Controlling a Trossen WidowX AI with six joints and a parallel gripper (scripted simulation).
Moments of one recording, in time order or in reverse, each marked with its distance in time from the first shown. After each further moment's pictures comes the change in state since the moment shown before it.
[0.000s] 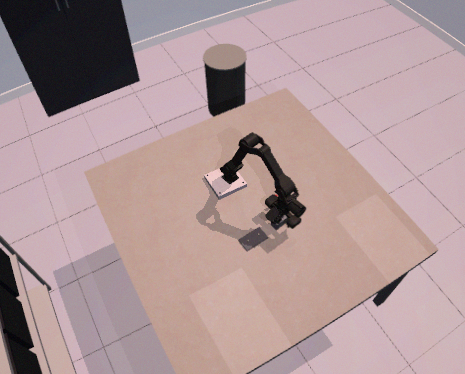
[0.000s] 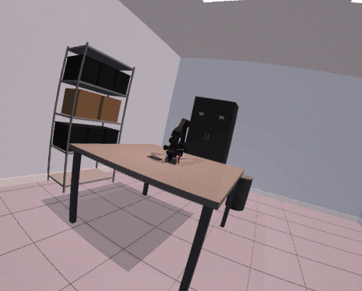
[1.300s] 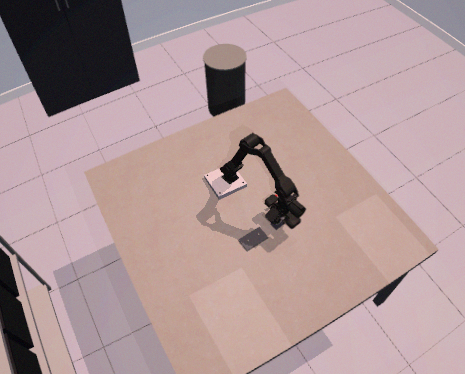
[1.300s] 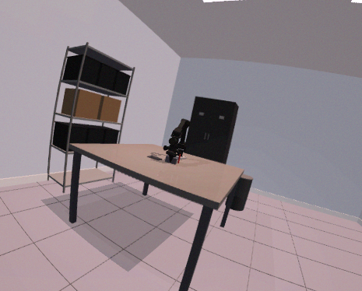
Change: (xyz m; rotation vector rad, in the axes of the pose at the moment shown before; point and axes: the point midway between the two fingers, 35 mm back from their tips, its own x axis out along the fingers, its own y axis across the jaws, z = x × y) arm 0.003 -0.003 0.000 0.002 -0.001 -0.021
